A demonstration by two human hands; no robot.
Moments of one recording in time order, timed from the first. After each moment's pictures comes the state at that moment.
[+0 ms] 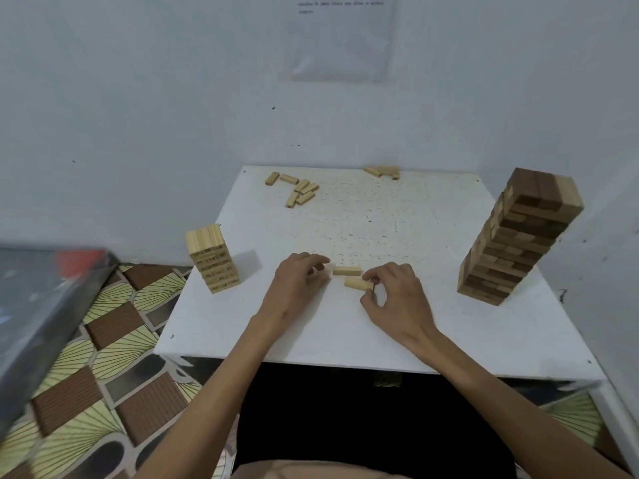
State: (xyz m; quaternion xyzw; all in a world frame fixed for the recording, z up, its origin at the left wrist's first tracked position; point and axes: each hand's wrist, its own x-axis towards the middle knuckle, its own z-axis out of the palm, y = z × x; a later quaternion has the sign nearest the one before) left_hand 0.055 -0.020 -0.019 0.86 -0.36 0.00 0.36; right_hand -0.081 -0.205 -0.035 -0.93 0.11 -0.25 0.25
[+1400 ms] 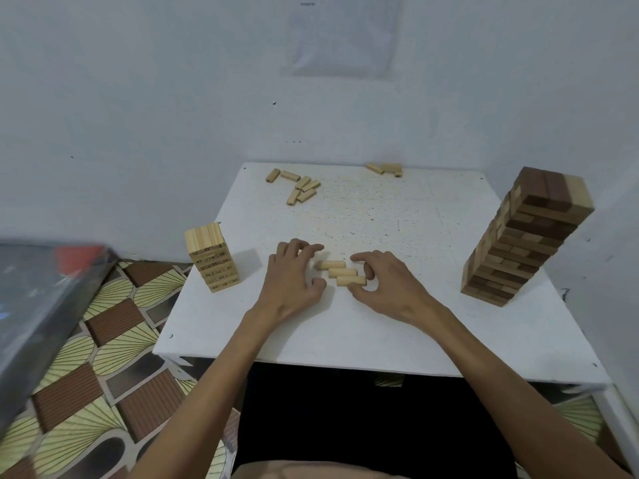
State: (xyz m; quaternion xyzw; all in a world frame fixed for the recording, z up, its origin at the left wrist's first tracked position) left_hand 0.063 -0.015 -0.016 0.89 -0.36 0.02 0.28; right_hand -0.053 -0.219 -0.008 -0.95 0.05 -0.08 0.29
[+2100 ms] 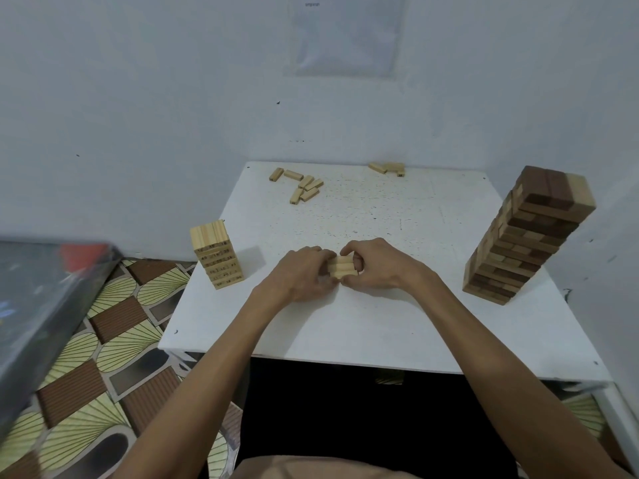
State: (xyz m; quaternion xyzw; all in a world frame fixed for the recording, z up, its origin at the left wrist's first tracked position) left_hand 0.073 -0.031 0.010 0.88 -0.43 -0.11 0.15; right_hand -0.009 -0.218 0.027 -0.96 0.04 0.07 0.27
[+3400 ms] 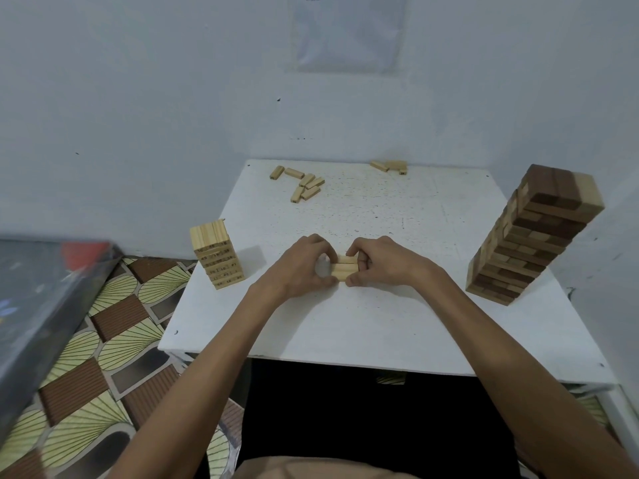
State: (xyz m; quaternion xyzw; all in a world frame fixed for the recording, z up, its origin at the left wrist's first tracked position) left_hand 0.084 -0.028 0.008 0.86 -0.43 -0.09 0.24; right_hand -0.006 -0.228 0.029 -0.95 0.05 0.11 0.29
